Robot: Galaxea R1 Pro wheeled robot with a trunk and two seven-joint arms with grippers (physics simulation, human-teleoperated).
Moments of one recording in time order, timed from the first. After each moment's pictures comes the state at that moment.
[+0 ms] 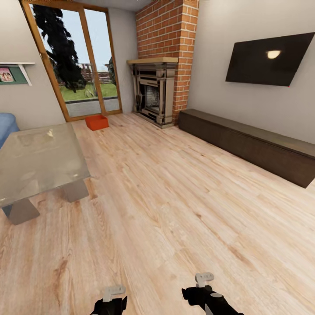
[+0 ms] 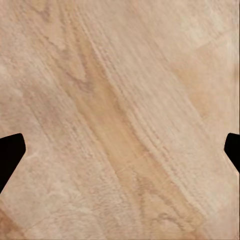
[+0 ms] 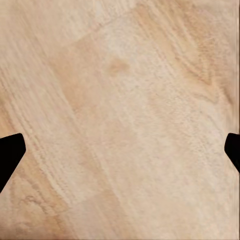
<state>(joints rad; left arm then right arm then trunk) -0.42 -0.09 0.15 -0.20 -0.09 -0.13 -0.01 -0.44 0.08 0.02 -0.36 0.05 0.11 0.07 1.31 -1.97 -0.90</state>
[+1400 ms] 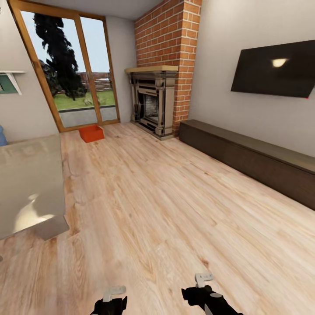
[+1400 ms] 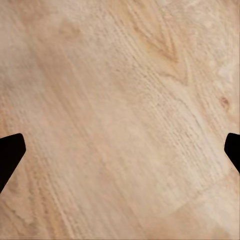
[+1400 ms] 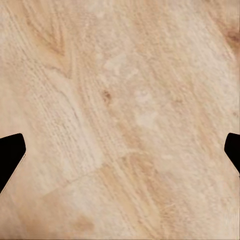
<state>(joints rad) -0.42 -0.09 0.15 -0.20 -0.09 -0.13 -0.01 -0.44 0.08 0.02 -0.36 0.05 0.11 0.07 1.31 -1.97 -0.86</state>
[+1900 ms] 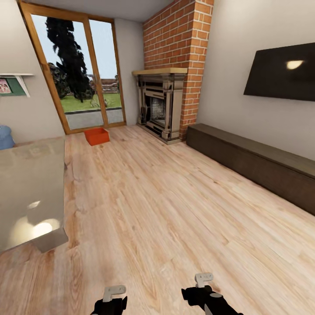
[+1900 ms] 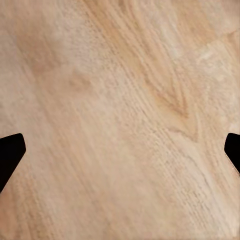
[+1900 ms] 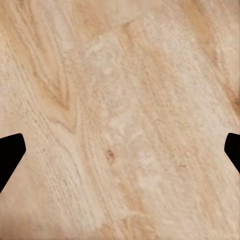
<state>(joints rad) -0.42 -0.09 0.15 -0.20 -0.09 -0.13 -0.01 -0.44 0.08 0.03 -0.36 0.05 0.11 0.06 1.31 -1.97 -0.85</state>
